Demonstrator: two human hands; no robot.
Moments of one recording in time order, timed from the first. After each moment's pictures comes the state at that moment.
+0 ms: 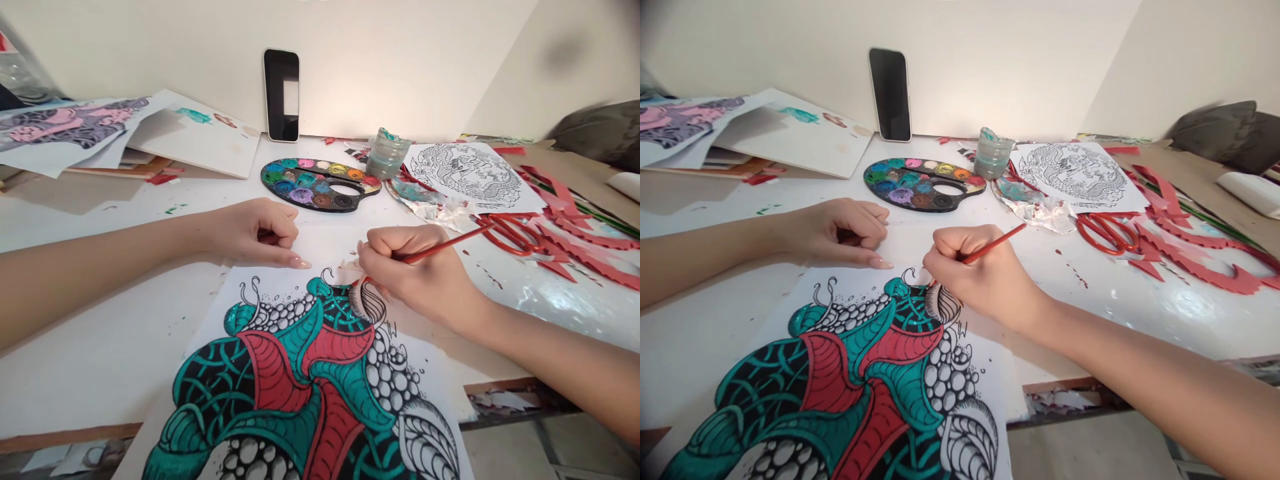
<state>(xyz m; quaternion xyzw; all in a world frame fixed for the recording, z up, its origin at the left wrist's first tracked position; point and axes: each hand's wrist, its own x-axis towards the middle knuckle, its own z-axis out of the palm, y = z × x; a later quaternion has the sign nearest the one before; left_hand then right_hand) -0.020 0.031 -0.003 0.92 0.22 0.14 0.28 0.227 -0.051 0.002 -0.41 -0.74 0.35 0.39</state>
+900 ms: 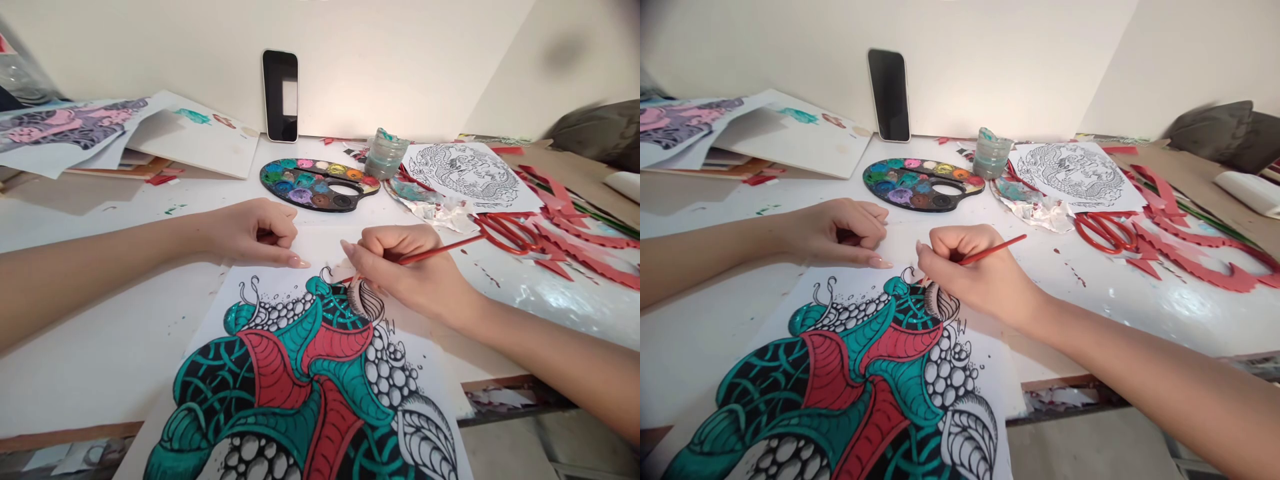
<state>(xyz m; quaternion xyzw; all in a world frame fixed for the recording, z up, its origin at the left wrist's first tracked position) -0.019 0.030 0.000 0.93 0.21 0.13 0.28 0.228 -0.048 -0.004 -0.37 -0.74 0.40 0.39</state>
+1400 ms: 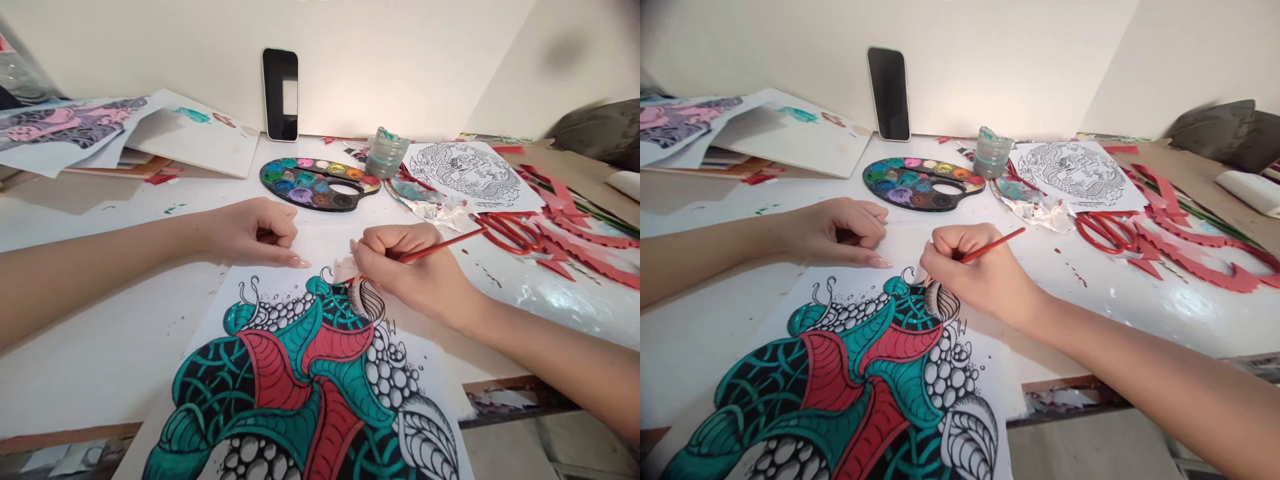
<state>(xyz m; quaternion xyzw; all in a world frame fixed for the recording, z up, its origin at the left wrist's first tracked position) -0.021 0.032 -0.002 0.93 0.20 0.14 0.27 0.226 -0.048 -0.001 -0.38 -0.74 0.39 0.39</state>
